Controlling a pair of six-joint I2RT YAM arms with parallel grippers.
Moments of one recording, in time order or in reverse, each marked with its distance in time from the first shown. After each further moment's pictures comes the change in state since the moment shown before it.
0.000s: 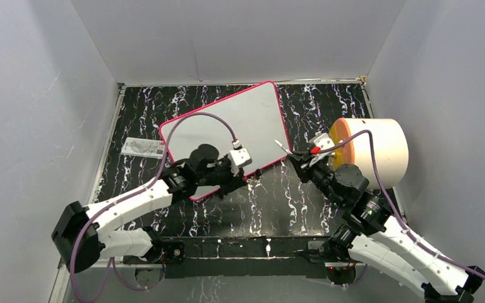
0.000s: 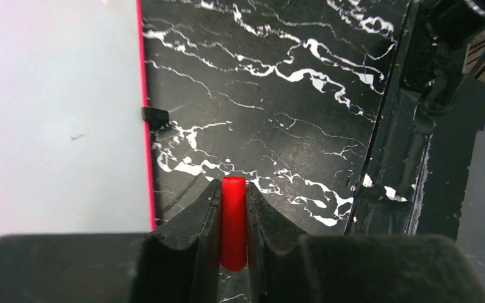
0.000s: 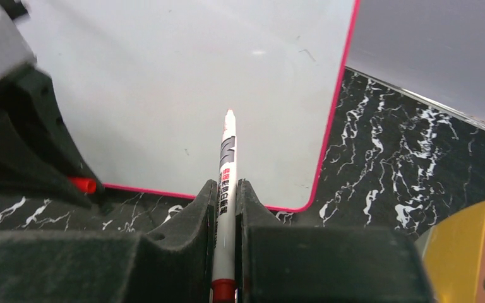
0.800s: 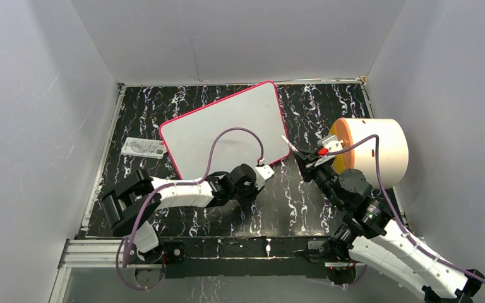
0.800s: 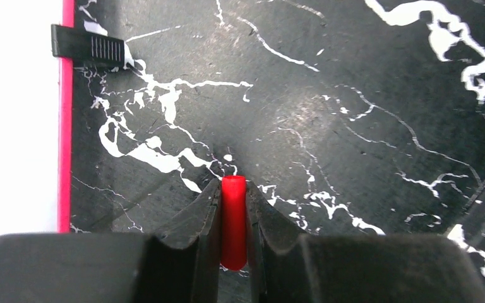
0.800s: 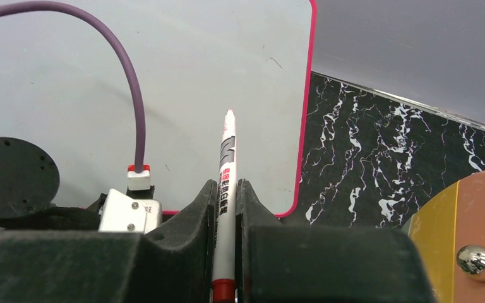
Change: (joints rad) left arm -0.219 0.458 0.033 0.129 -0.378 -0.197; right arm 0.000 -0.053 -0.066 0.079 0.123 0.018
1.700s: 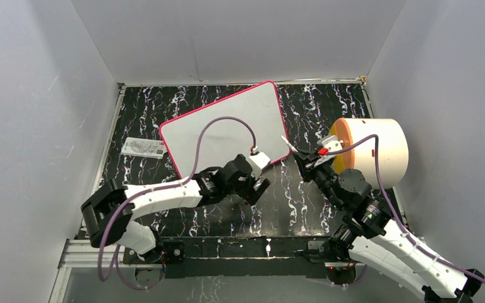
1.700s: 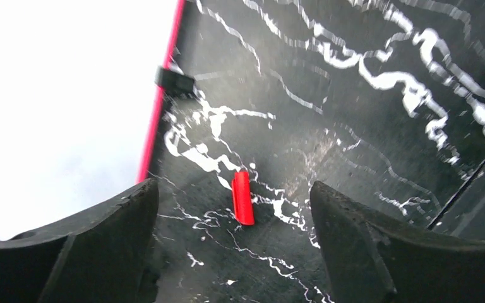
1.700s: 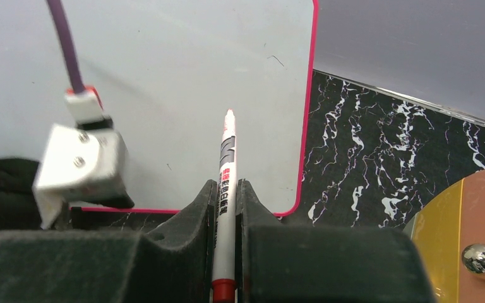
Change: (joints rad) left arm -0.014 -0.118 0.028 -0.077 -0.135 -0.047; right arm 0.000 0.002 -0.003 0.000 0.000 0.011
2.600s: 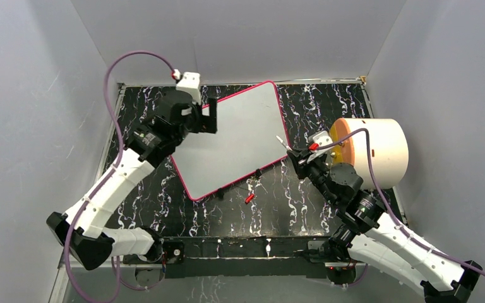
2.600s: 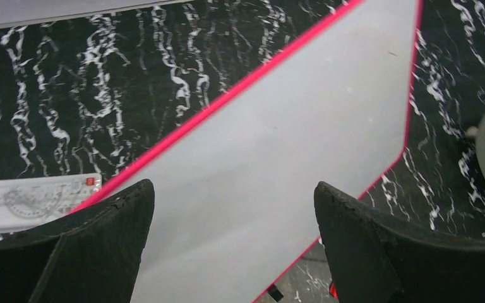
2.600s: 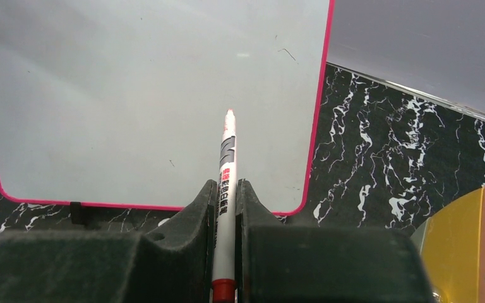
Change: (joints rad) left arm 0.390 -0.237 0.564 -0.527 -0.229 -0.087; right arm 0.000 0.088 0.027 0.010 -0.012 0.000
